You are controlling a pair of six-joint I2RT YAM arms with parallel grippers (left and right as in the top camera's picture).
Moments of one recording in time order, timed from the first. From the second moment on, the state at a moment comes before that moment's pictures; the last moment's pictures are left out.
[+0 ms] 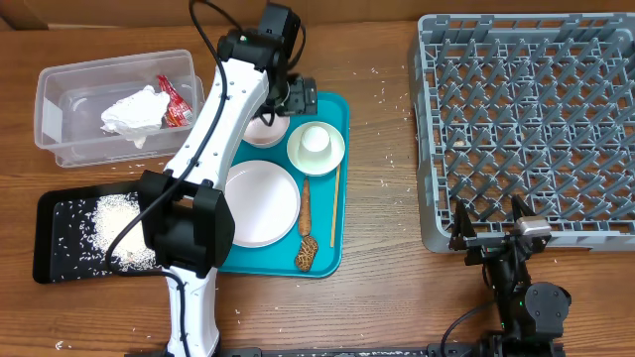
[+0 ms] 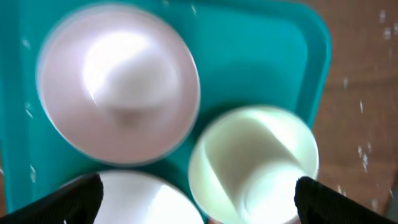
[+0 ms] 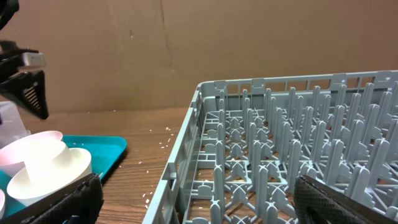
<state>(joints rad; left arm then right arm) -0.31 2.18 2.09 -1.26 0.03 -0.39 -0.05 0.01 0.02 -0.02 -0.17 0.10</state>
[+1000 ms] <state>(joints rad) -0.74 1.95 1.94 -1.68 -0.06 -0.45 -0.05 0.01 0.02 -0.02 -0.17 0.10</state>
